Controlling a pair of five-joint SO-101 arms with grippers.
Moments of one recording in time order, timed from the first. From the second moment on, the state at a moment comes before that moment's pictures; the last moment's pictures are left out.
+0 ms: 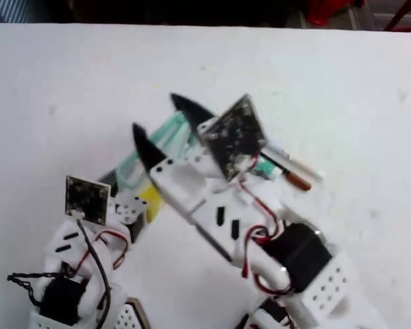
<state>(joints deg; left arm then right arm) 11.4 -104.6 77.8 54.5 4.5 -44.6 -49.5 16.4 50.4 0.7</state>
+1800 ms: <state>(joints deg) 11.4 -104.6 80.8 51.2 4.5 -0.4 42.2 -26.0 76.3 40.3</state>
